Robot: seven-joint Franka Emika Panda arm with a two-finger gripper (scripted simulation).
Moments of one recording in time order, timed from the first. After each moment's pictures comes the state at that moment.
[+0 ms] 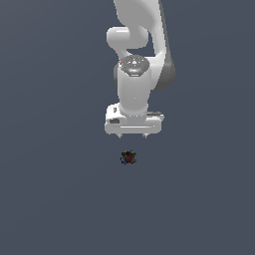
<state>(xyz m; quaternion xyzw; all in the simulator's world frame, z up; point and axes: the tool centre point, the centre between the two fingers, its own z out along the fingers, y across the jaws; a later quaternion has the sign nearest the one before) 0.007 0.021 0.180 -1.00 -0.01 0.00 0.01</state>
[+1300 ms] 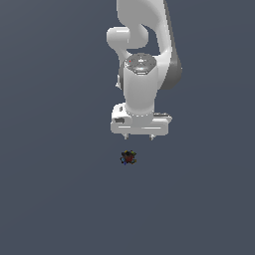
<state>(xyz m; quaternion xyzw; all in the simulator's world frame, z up) 0.016 0.045 0.186 -1.00 0.04 -0.01 0.03</state>
